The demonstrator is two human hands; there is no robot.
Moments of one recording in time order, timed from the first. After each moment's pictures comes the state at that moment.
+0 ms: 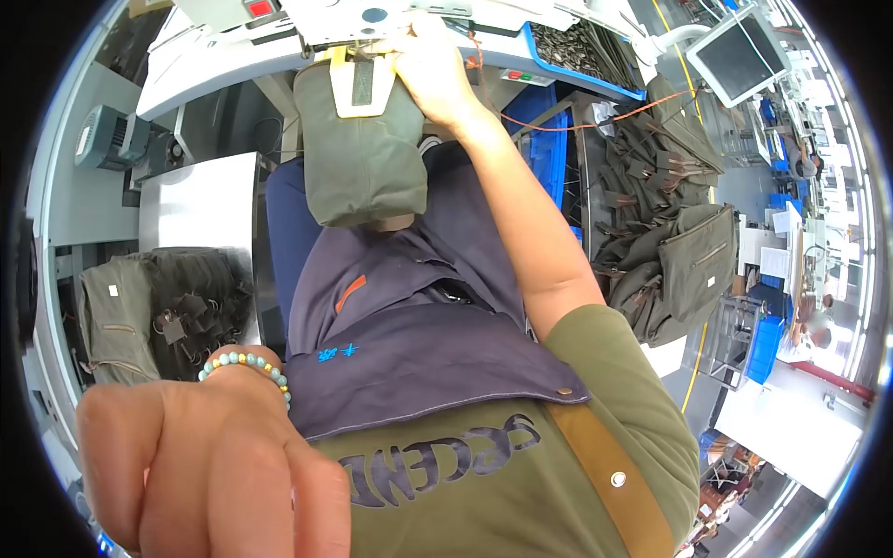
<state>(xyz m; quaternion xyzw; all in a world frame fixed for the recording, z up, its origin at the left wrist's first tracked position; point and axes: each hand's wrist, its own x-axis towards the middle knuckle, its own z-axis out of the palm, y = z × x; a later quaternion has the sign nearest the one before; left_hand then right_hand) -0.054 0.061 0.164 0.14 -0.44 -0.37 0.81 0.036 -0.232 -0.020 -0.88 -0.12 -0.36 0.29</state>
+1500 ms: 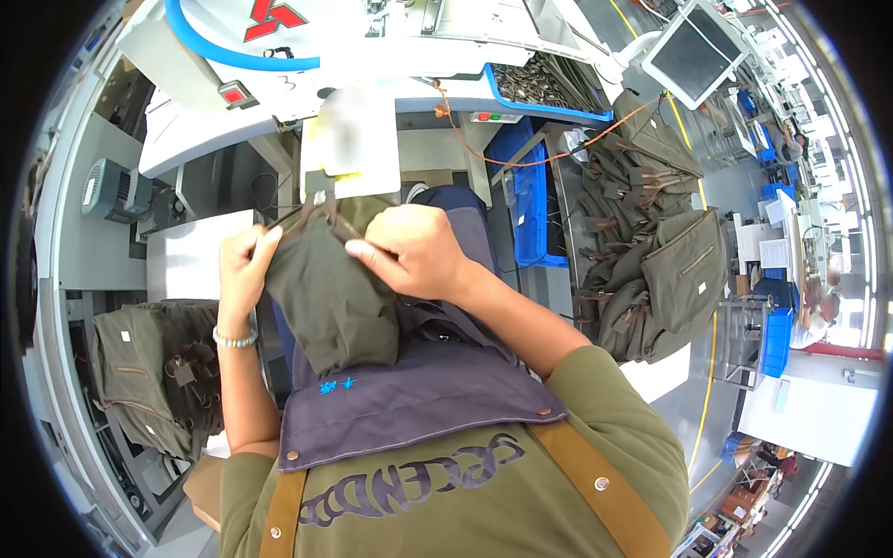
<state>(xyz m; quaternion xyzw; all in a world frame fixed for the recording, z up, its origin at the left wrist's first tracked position) 0.059 0.077 0.002 0.77 -0.35 -0.10 0.53 -0.093 -0.151 0.020 -0.87 -0.09 -0.28 0.39</state>
